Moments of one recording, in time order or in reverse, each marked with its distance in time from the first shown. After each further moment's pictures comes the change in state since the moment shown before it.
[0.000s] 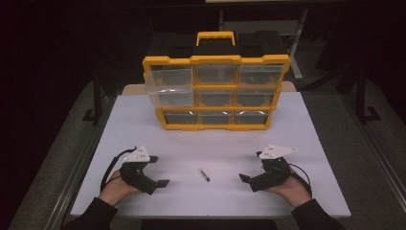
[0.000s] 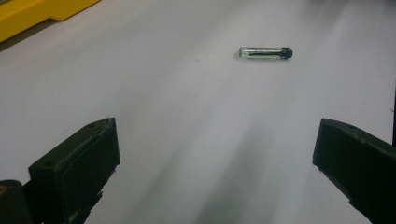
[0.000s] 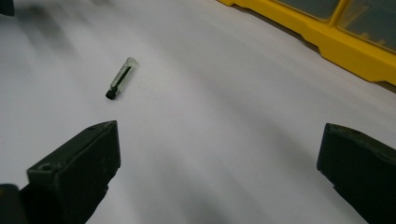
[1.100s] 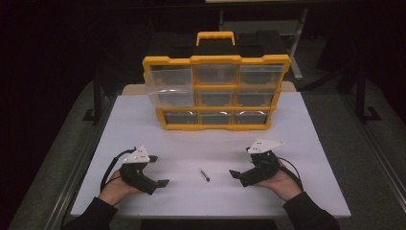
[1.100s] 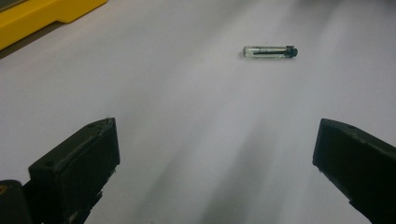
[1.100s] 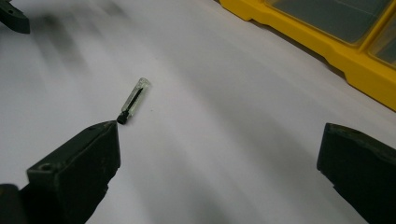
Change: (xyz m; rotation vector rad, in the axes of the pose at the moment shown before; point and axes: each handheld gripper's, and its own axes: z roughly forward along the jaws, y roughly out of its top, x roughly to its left) left arm -0.001 -0.001 -0.001 -0.008 0.020 0.006; right arm 0.006 0.023 0.019 0.009 0.042 -0.024
